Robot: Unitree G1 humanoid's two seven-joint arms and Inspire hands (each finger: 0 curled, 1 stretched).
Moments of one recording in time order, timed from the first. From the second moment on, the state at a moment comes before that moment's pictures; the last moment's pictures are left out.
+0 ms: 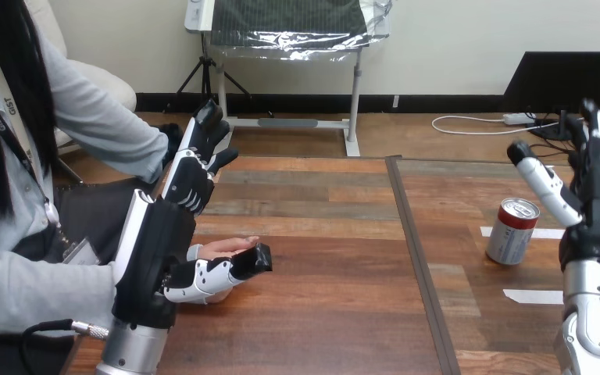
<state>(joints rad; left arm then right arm) -0.17 0.14 -0.01 0.74 -0.19 -1.21 -0.33 -0.52 -0.31 -0.27 1.20 0.03 -0.84 -0.10</state>
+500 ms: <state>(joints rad) -0.17 0.14 -0.01 0.74 -0.19 -1.21 -0.34 -0.53 -0.32 -0.27 1.25 0.01 -0.74 -0.11</state>
